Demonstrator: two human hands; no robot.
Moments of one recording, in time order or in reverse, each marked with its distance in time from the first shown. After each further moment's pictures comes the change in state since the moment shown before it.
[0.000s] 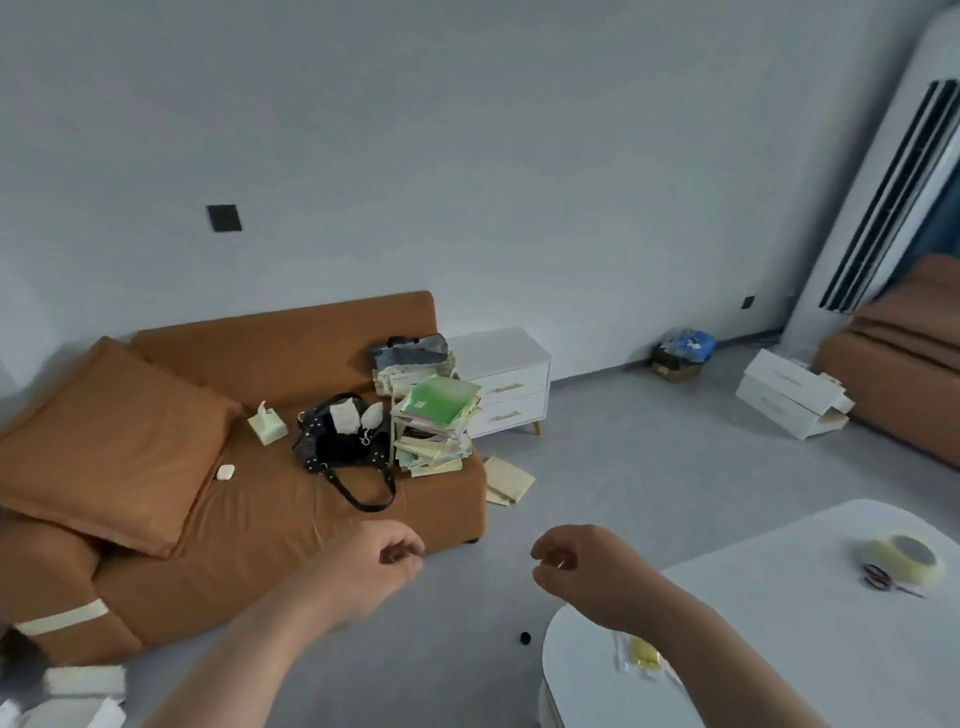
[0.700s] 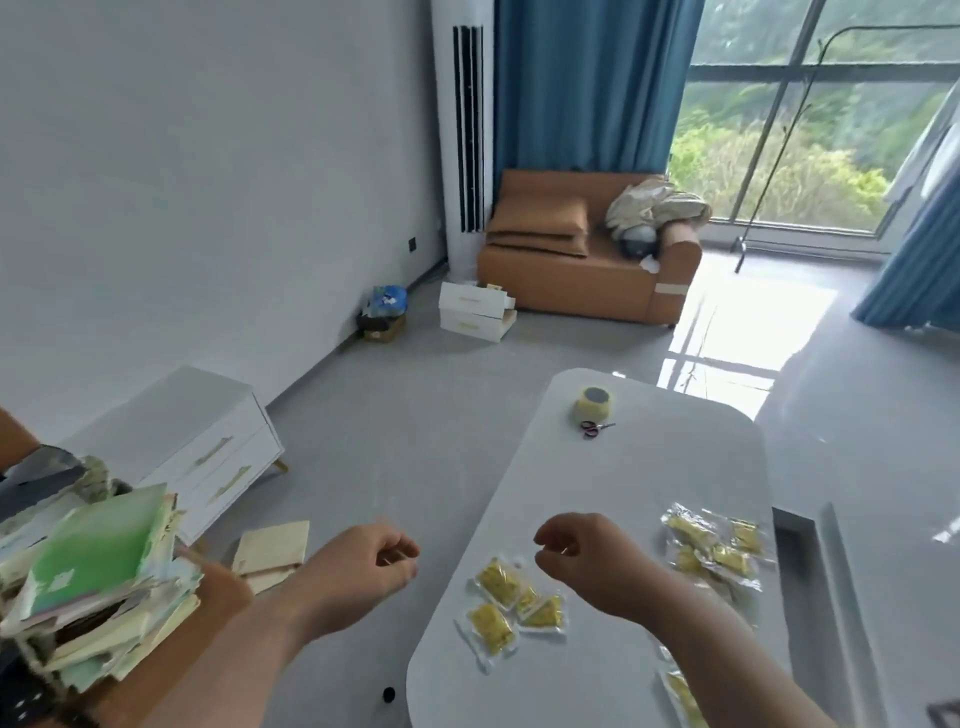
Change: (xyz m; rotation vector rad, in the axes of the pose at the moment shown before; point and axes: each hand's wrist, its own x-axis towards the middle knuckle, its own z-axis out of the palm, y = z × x) left_hand 0.257 0.157 0.106 0.166 -0.609 0.457; right_hand -0.005 0.148 -0.081 0.238 0.499 0.651
